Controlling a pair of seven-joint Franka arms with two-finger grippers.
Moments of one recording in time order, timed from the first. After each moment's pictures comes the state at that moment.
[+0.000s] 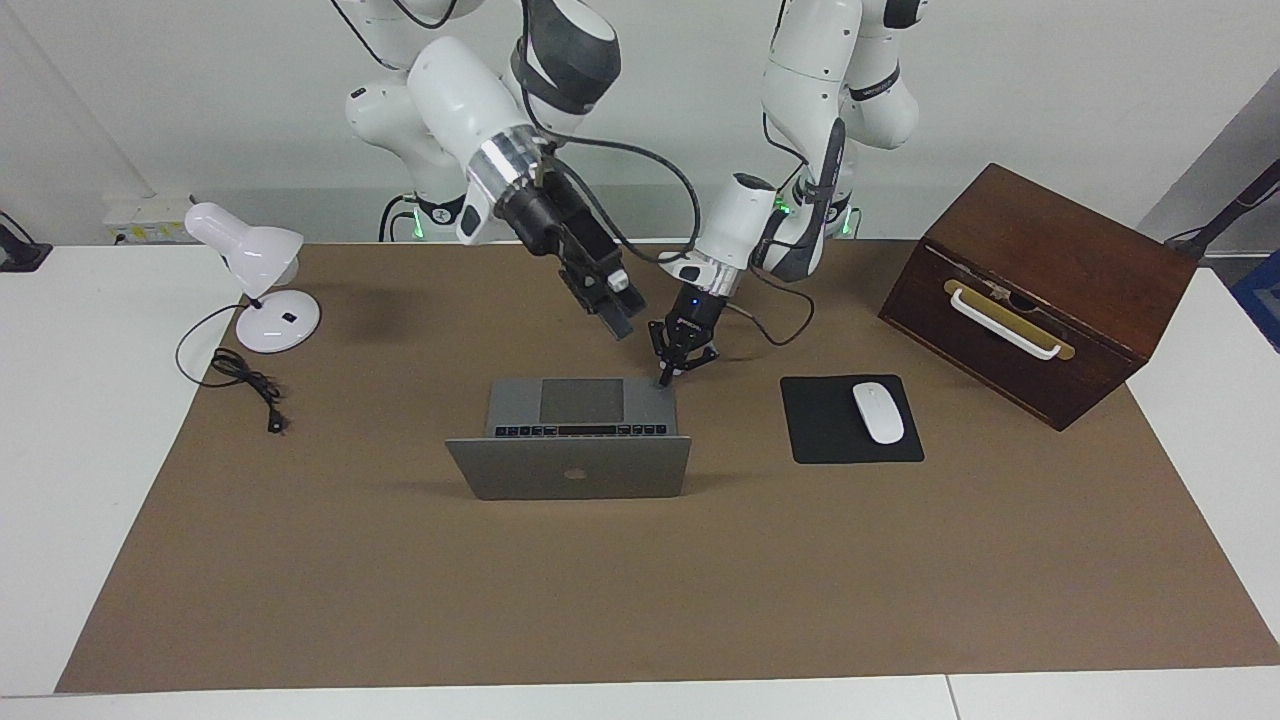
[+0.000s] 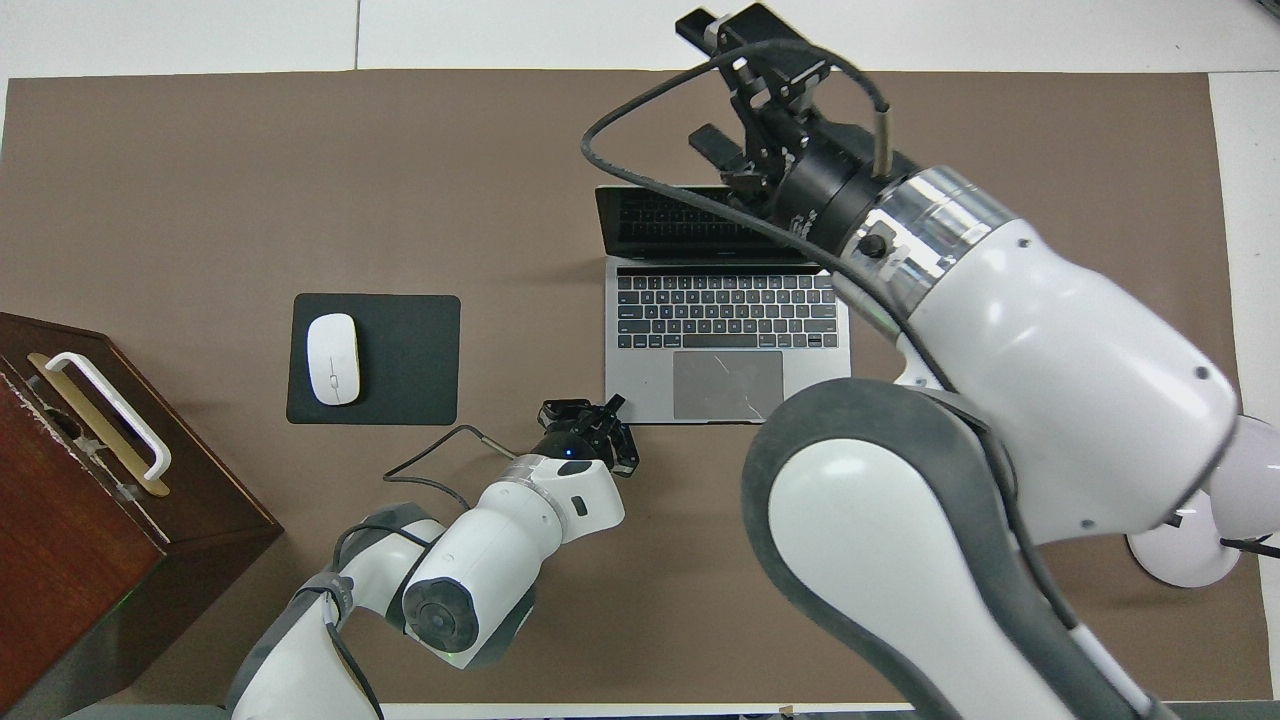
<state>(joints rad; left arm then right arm) -0.75 0.23 0.01 -2.51 -0.08 3.47 -0.03 0.50 0.08 0.03 -1.74 1.02 3.01 0.53</state>
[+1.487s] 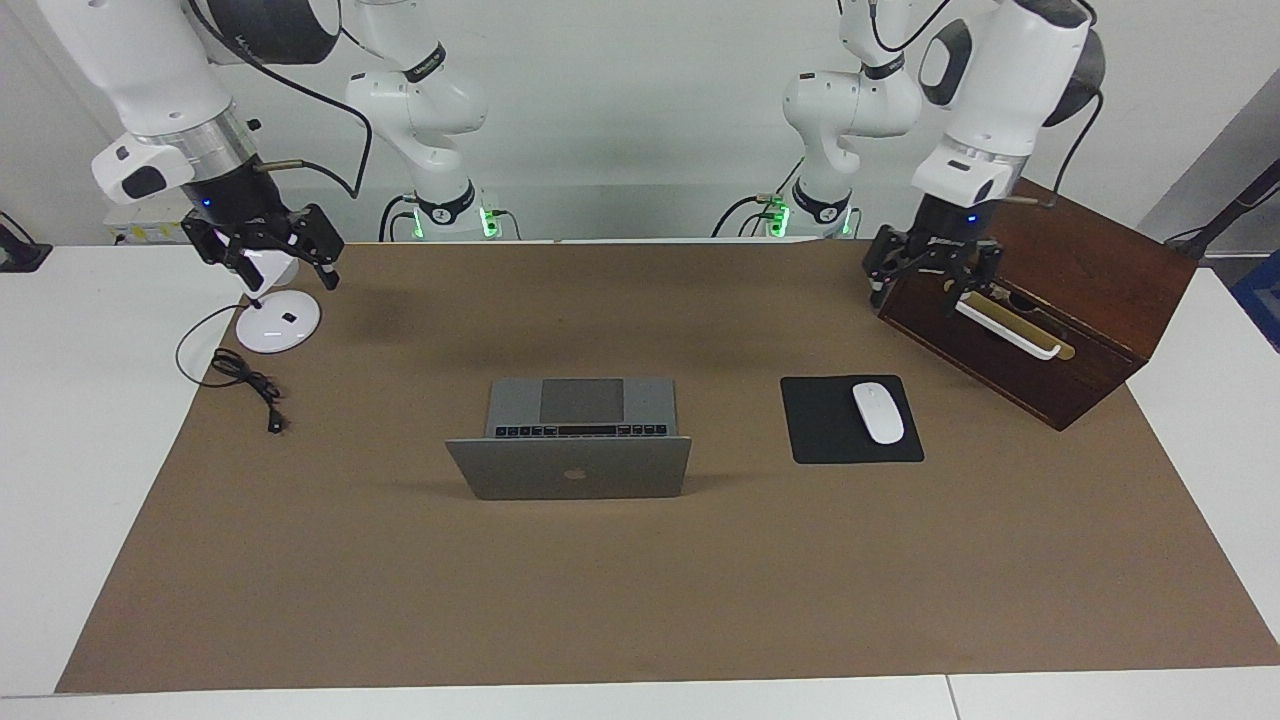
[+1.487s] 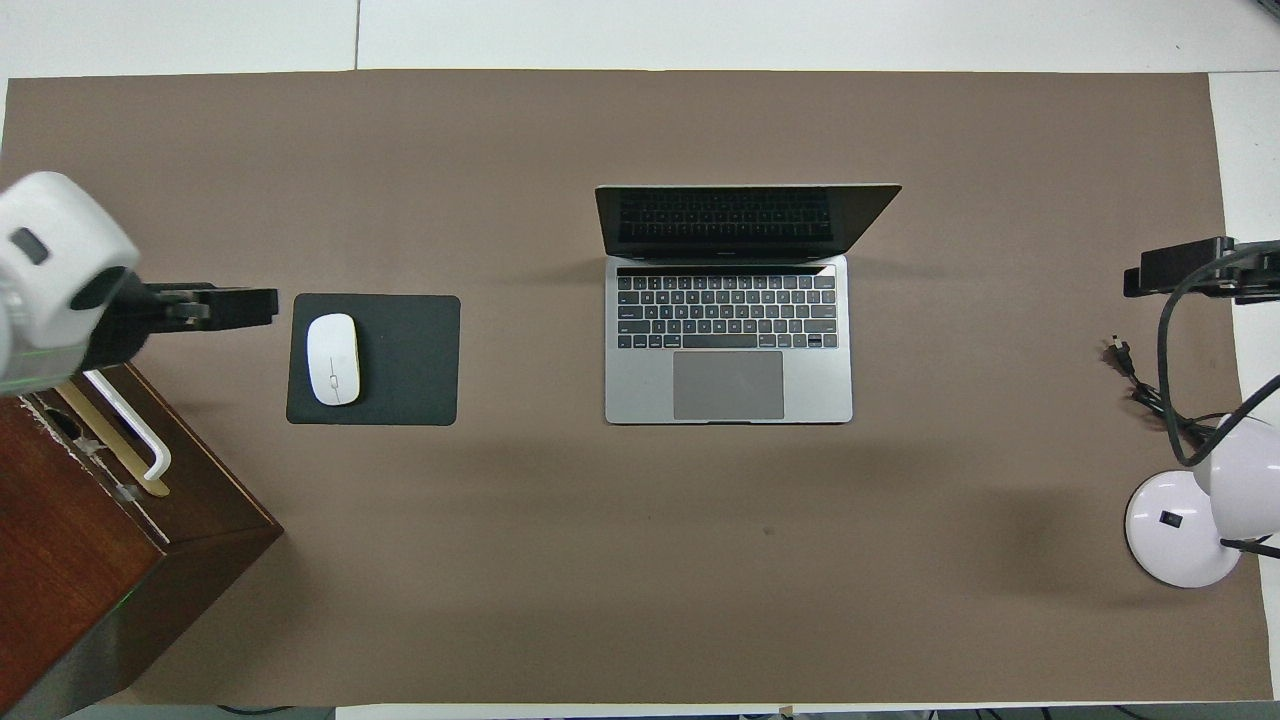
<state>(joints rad) -0.17 -0.21 0.04 -1.95 -0.08 2.03 -0.02 -0.07 -0.07 0.00 -1.70 0.07 1.71 0.01</state>
